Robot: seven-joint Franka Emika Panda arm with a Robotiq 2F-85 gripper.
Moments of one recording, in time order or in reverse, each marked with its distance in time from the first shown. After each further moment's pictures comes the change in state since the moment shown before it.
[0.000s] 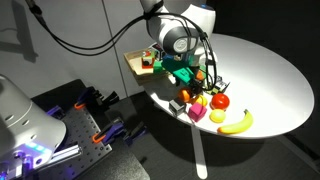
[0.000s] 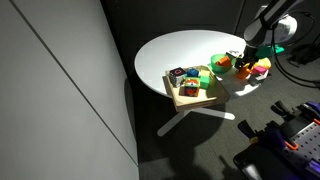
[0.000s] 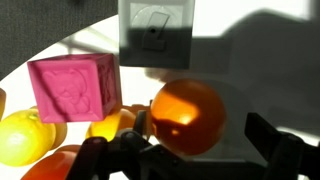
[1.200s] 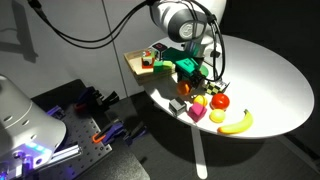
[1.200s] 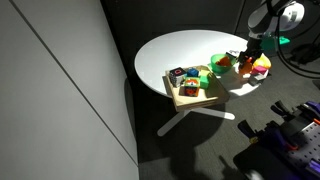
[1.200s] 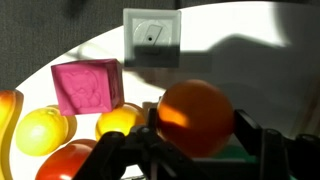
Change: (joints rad) arm -0.044 -0.090 0.027 0.011 0.010 -0.156 0.000
